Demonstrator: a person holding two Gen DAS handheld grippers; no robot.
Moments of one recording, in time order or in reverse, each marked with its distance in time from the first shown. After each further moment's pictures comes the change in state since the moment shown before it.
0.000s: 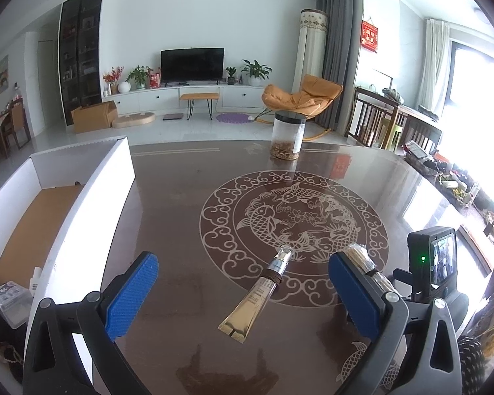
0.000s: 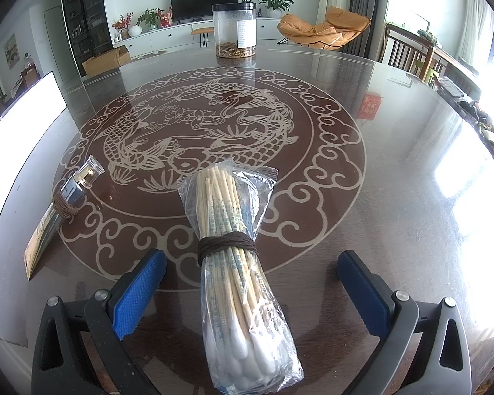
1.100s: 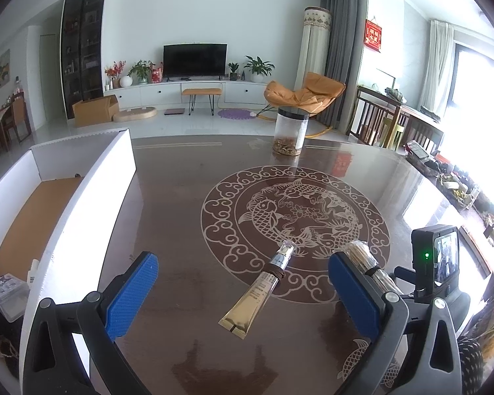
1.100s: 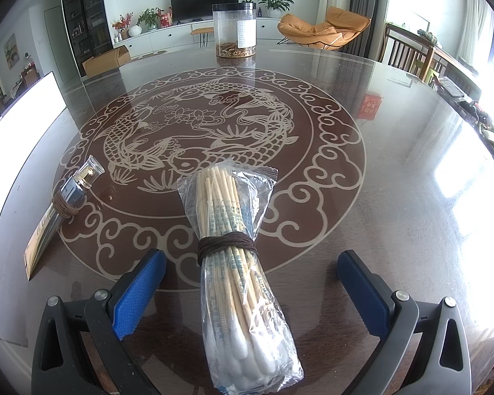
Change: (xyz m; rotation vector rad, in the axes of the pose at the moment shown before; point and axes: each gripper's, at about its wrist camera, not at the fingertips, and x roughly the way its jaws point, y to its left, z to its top) left arm 0.002 0.006 -0.003 -0.017 0.022 -0.003; right arm 0.000 0.000 0.000 0.000 0.000 0.000
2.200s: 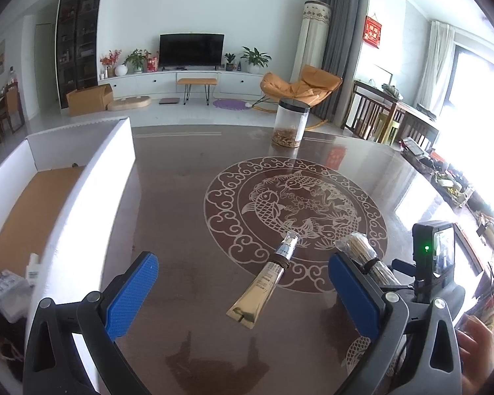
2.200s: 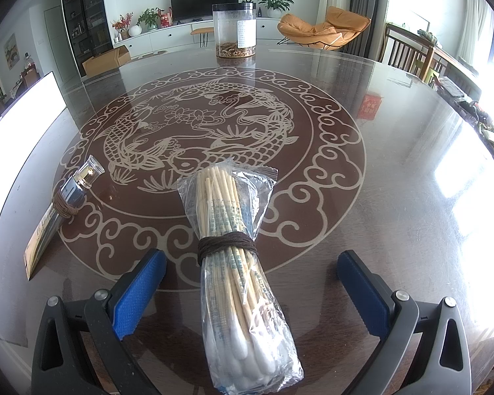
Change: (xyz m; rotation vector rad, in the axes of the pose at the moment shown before) left arm -0.001 0.020 0.001 -0.012 0.053 -0.033; right arm 0.000 0.000 0.000 0.000 0.000 0.000
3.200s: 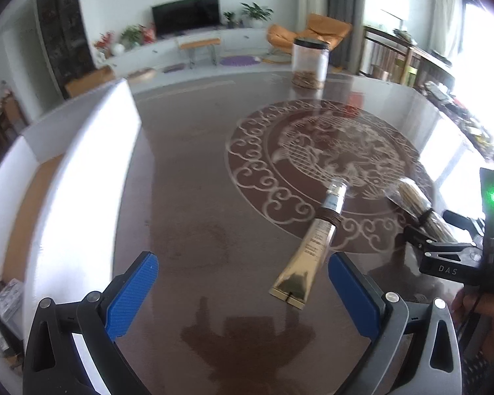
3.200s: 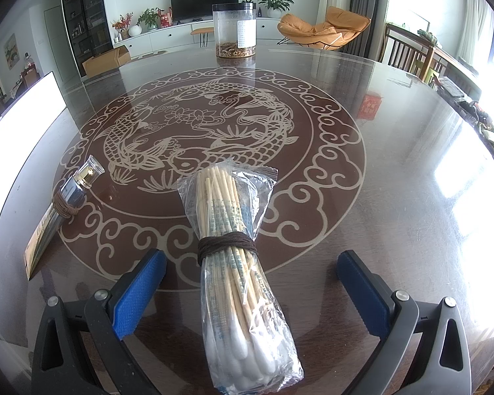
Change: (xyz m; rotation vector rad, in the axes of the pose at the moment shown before) left arm 0.059 0.012 -0.014 0.112 0.219 0.067; right arm 0.000 0.000 0.001 -0.002 0.002 0.006
